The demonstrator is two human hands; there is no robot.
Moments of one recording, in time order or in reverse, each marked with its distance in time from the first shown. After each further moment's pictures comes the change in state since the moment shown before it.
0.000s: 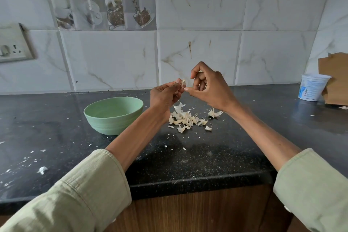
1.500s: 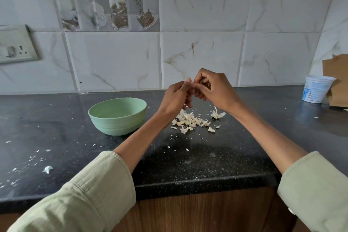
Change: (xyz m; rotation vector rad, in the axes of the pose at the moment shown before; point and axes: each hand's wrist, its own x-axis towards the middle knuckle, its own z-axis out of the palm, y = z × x) left_hand -0.009 0.000 0.005 0.585 -0.251 0.233; right_hand 0.000 -0.001 -0.003 0.049 -0.034 0.054
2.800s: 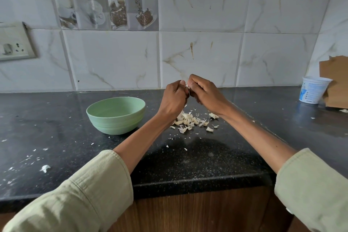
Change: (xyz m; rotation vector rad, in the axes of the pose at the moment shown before) left_hand -0.004 0.003 0.007 -0.015 0.099 0.044; right_hand -0.001 -0.003 0.023 0.107 -0.097 0.135
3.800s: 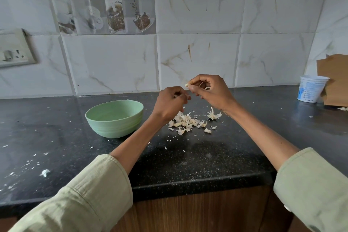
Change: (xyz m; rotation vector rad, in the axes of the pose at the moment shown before) left_hand 0.000 -0.003 -0.013 0.259 -0.071 0.044; right_hand 0.004 0.016 -0.023 -0.019 0.140 -0.065
